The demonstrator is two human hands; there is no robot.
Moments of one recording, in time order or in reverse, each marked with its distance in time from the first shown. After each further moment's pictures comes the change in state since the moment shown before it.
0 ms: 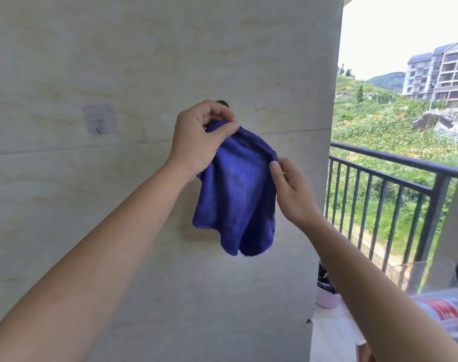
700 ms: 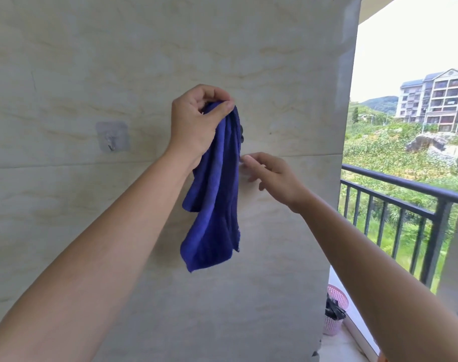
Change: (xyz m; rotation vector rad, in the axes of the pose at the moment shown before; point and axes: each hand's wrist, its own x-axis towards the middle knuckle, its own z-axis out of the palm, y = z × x) left_hand 0.055 0.005 -0.022 -0.164 0.174 0.048; right_hand 0.070 -0.038 0.026 0.048 -0.323 -0.003
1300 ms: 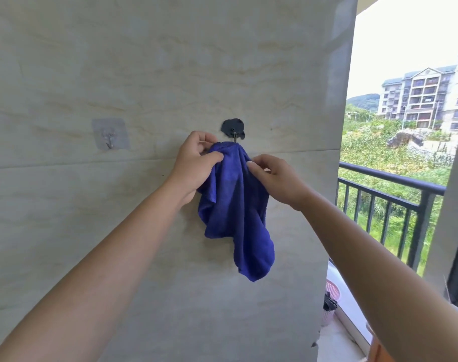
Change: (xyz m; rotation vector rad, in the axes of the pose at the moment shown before) left_hand -0.039 -0.048 -0.022 0.028 -0.155 -0.395; right_hand 0.005 0.013 0.007 -0.199 0.091 0.057
